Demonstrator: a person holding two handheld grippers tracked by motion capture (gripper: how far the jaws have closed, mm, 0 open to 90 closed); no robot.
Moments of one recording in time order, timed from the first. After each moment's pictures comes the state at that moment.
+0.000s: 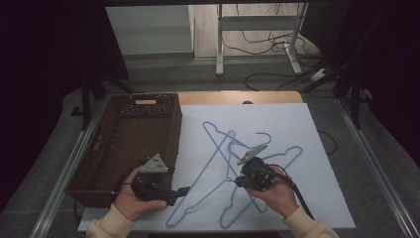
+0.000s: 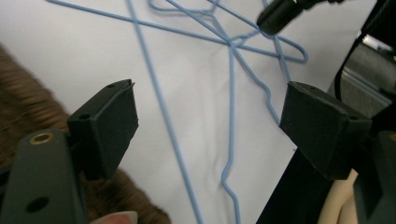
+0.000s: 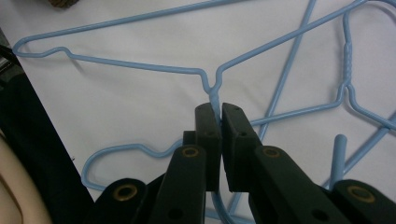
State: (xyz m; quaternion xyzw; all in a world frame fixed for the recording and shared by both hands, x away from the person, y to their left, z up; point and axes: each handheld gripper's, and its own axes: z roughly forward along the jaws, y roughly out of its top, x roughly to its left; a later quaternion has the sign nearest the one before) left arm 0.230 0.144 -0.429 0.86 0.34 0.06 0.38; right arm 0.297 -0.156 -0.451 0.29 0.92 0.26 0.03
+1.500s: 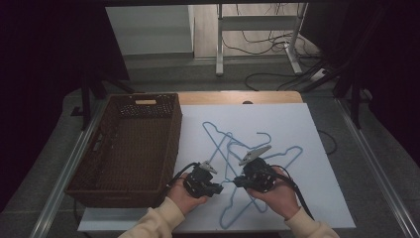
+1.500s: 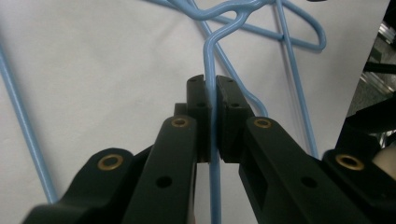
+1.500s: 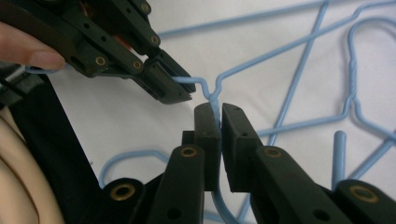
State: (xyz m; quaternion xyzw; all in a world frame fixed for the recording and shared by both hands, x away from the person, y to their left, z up) left arm 0.280 0.050 -0.498 0.88 0.35 -0.04 0.33; right arm 0.290 -0.159 -0.442 0.28 0.91 0.30 0.03
